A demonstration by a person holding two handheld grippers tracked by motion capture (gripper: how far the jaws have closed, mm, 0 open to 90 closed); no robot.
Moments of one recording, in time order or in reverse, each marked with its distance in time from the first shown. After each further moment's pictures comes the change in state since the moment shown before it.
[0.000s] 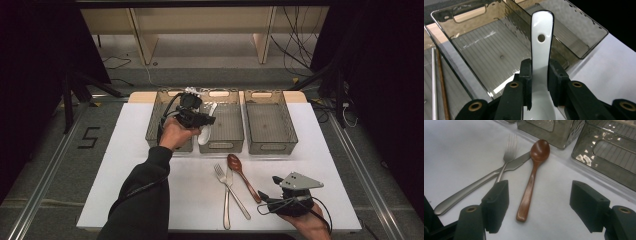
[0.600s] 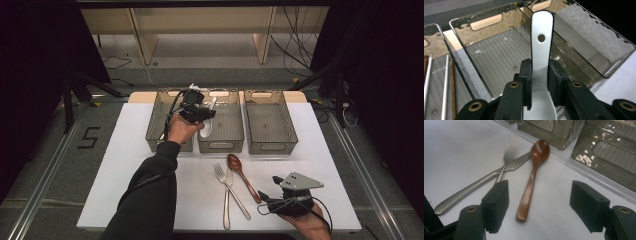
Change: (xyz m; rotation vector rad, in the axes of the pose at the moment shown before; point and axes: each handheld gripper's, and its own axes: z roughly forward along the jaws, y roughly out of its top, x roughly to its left) left arm 0.014 0.004 0.024 -0.060 0.093 -0.049; right arm 0.000 0.000 -0.001 -0.002 0.001 0.001
